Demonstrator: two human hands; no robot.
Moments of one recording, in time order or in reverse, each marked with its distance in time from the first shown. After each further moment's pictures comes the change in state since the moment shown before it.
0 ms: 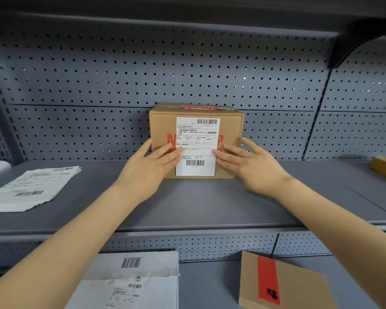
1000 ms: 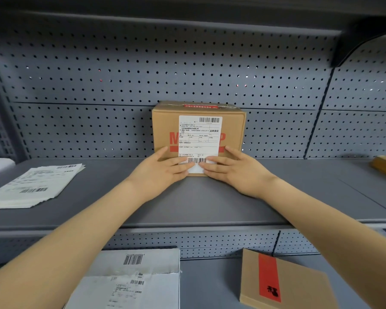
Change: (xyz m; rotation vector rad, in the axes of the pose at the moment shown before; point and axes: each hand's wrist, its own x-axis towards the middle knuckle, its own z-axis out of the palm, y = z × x) left_hand 0.012 0.005 0.015 0.202 -0.099 0.242; right_hand 0.016 -0.019 0.013 -0.127 -0.050 -0.180
